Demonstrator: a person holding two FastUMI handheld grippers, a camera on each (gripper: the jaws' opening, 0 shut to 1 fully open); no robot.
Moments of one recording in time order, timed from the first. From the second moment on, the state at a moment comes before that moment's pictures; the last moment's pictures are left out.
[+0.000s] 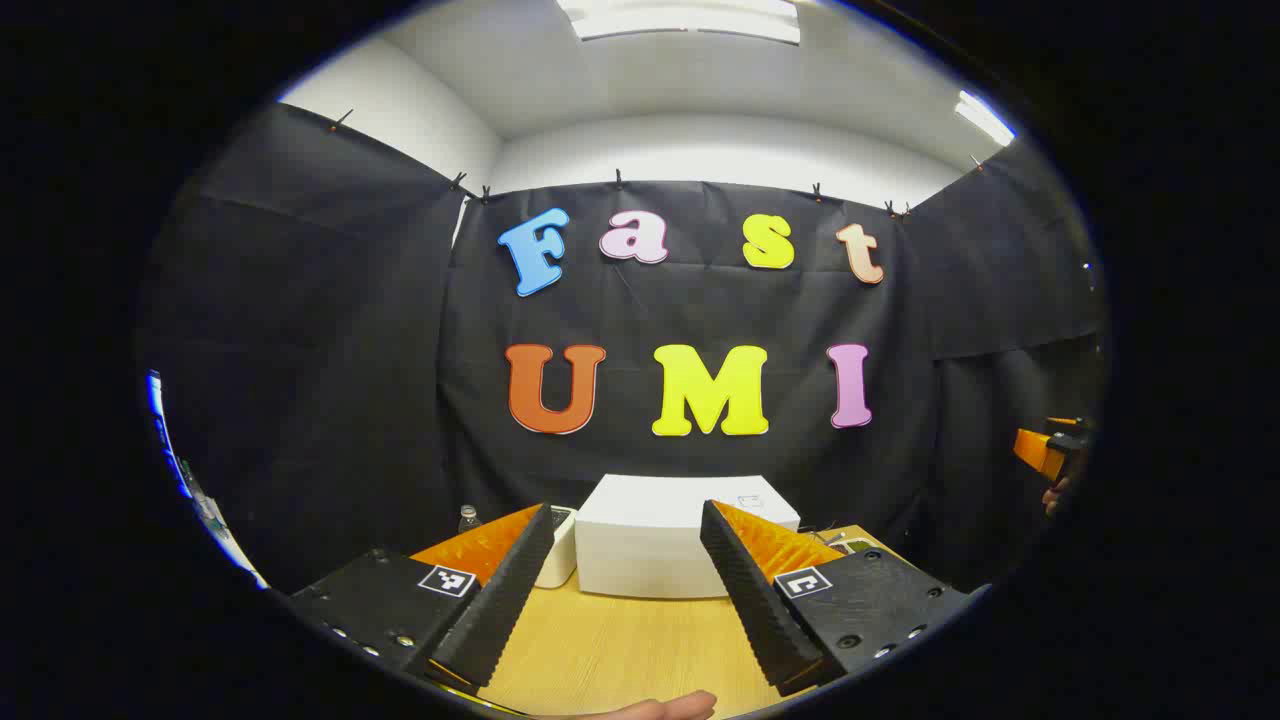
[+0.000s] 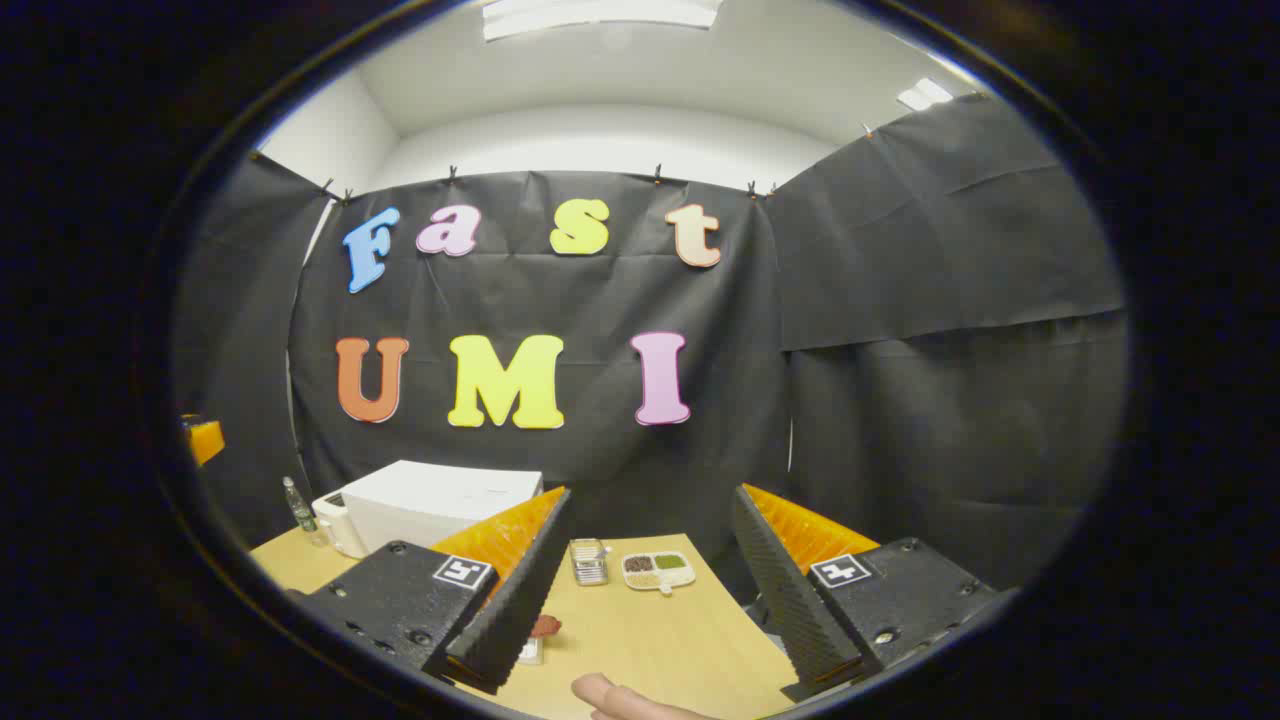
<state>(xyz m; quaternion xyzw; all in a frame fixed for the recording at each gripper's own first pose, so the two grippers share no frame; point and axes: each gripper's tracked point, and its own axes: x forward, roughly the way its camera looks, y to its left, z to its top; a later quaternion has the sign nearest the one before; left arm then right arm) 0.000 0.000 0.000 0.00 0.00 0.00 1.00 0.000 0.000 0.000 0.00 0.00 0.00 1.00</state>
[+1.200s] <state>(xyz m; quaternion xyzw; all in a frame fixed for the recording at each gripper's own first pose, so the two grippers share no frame) 0.087 -0.065 -0.043 0.00 0.00 -0.05 1.00 0.015 -0.001 -0.007 0.02 -0.01 0.04 1.00</state>
